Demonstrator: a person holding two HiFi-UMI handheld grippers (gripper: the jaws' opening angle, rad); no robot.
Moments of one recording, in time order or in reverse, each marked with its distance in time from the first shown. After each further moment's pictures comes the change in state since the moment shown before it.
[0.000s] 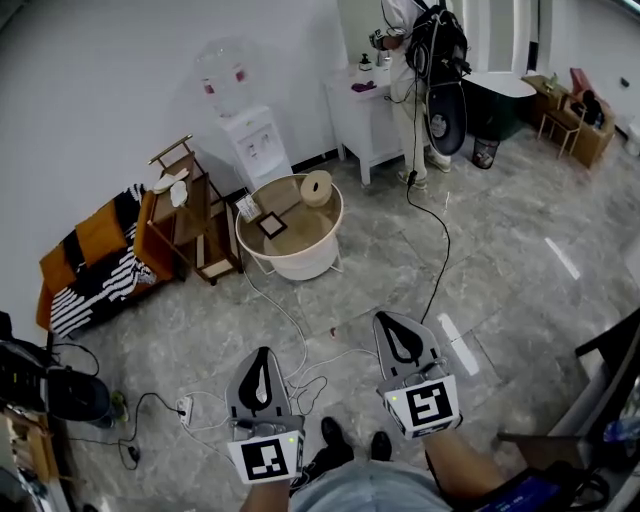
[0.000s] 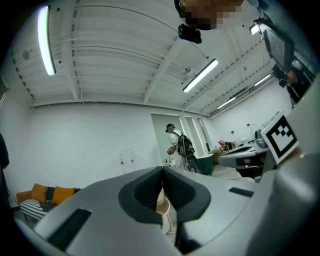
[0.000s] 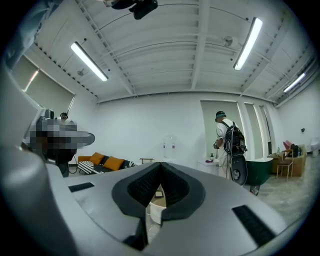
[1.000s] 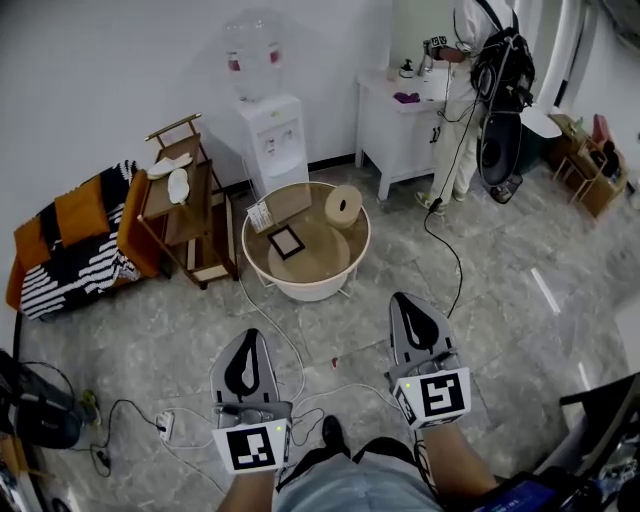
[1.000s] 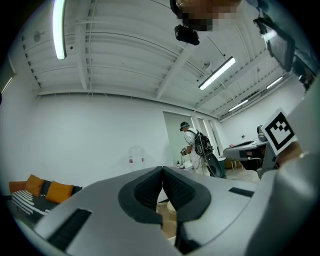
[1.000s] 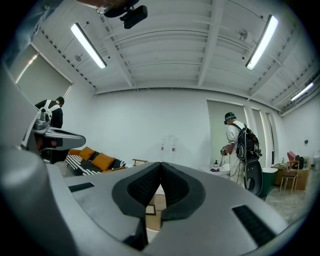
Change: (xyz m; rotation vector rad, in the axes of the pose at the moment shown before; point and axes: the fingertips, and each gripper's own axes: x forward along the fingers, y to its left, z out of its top) left arm 0.213 0.201 -0.074 -0.084 -0.025 0.056; right arm 0.293 -0.001 0.018 -0.089 -0.010 -0.025
